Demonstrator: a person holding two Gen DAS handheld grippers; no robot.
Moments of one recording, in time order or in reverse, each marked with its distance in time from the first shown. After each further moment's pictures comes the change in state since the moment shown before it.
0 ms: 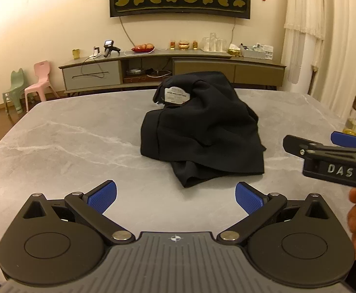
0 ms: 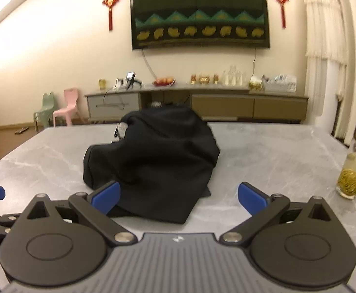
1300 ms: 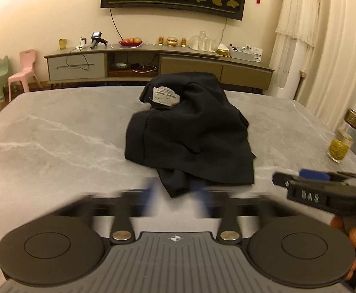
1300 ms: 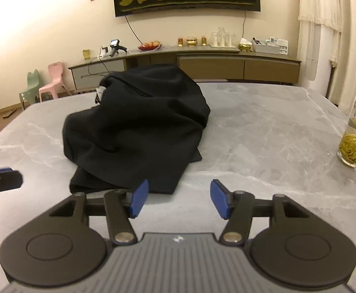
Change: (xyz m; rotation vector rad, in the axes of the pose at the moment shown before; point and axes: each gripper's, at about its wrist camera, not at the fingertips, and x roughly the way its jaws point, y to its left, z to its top) left arm 0.030 0.015 0.021 -0.047 0.011 -0.090; right arm 0.042 -0.011 -0.009 0.051 0.237 -0.047
